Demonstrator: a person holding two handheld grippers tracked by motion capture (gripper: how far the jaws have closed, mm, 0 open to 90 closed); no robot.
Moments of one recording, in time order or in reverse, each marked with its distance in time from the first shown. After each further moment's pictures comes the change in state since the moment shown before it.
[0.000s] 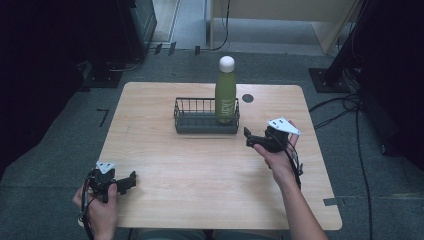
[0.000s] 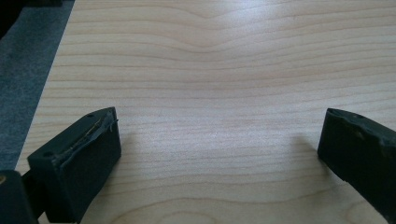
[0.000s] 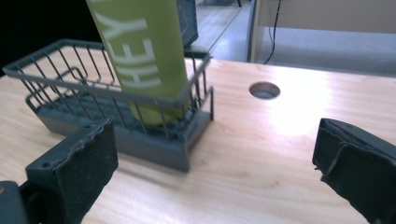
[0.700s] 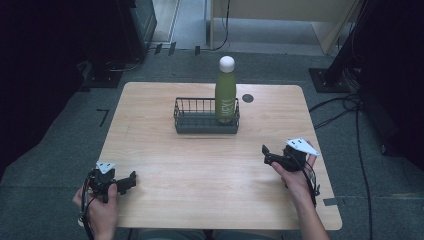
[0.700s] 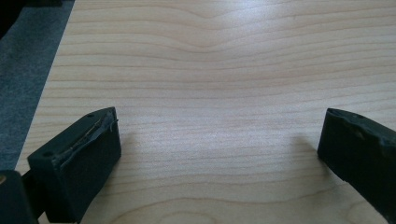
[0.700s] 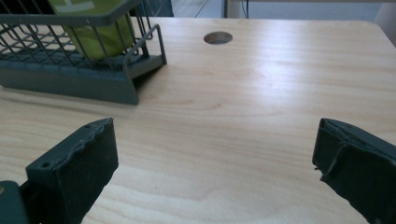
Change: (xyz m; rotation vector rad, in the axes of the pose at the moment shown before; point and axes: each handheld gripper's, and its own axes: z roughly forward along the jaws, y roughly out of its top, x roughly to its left) left arm 0.000 0.000 0.000 0.000 0.000 0.000; right arm -0.040 -0.055 -0.039 0.056 -0.084 0.052
